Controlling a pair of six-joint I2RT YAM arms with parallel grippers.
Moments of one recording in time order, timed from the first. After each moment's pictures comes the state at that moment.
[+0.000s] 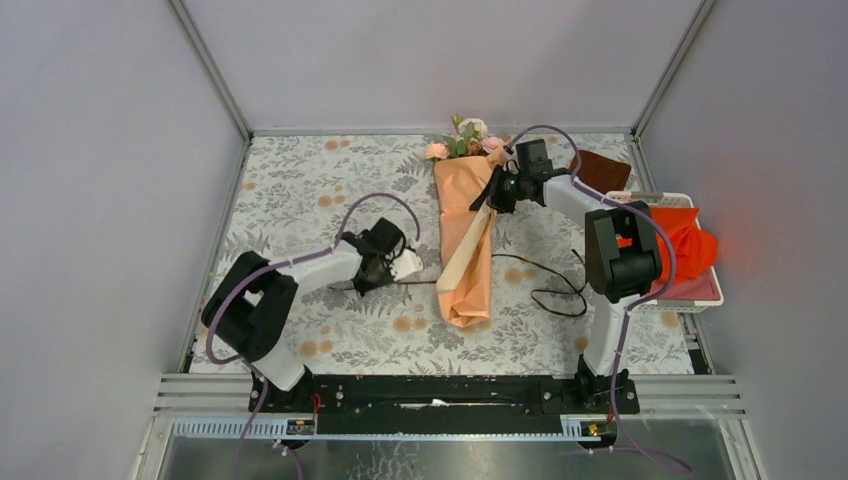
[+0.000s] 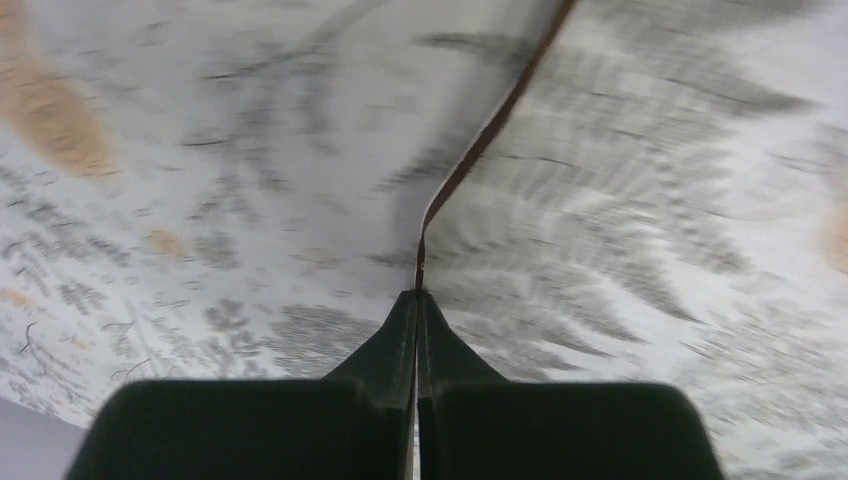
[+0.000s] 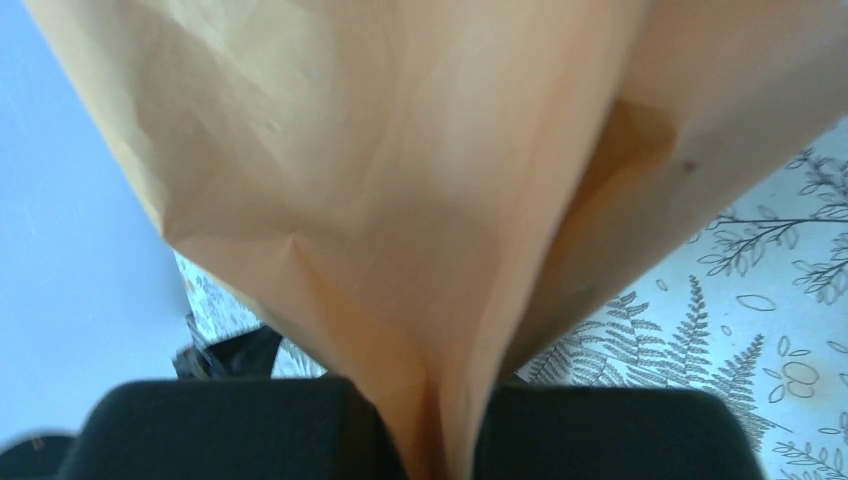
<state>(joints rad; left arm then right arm) -0.65 1.59 0.85 -0.59 -0.08 0.62 0.25 1.98 1.40 -0.29 -0.52 0.62</state>
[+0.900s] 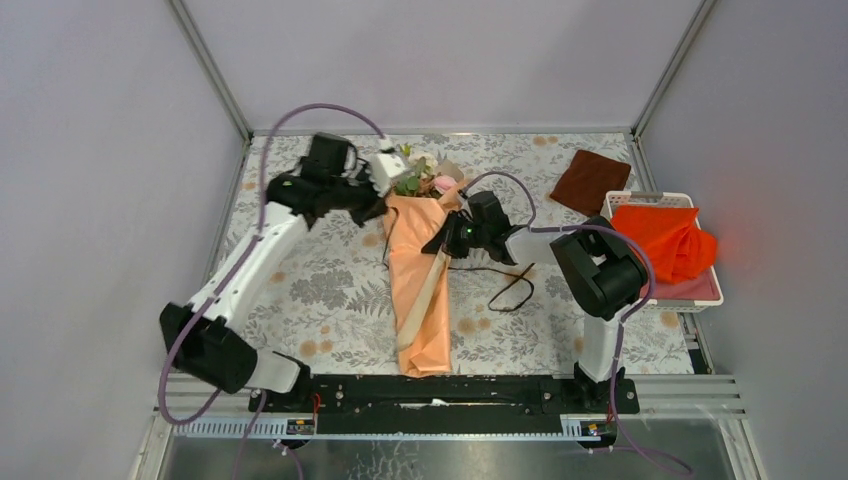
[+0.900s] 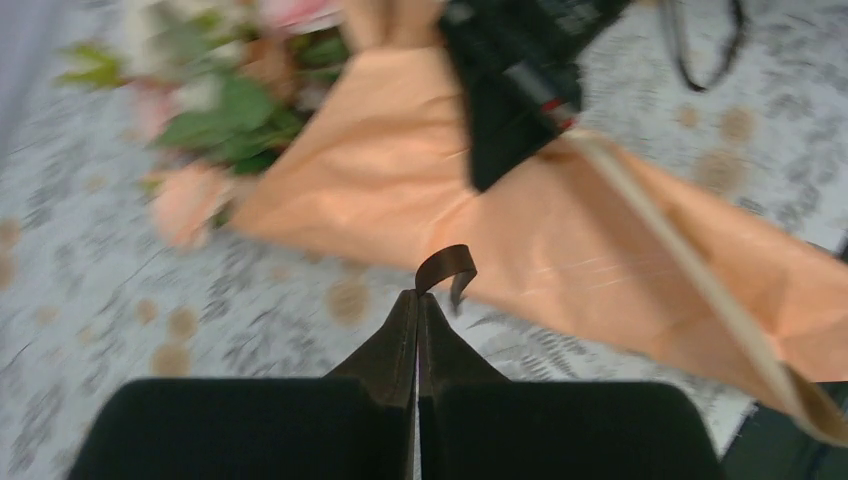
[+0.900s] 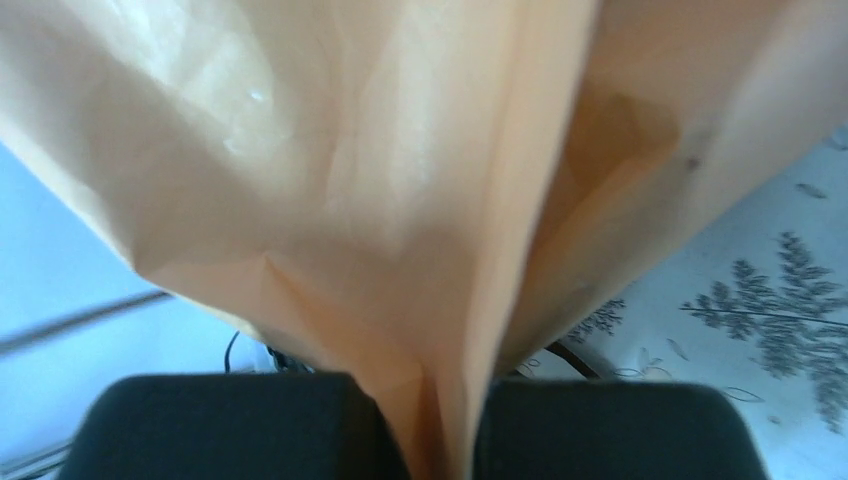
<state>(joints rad) -0.29 1.37 1.40 -0.77 0.50 0.58 0.55 1.91 0.99 0.26 -0.51 0.88</state>
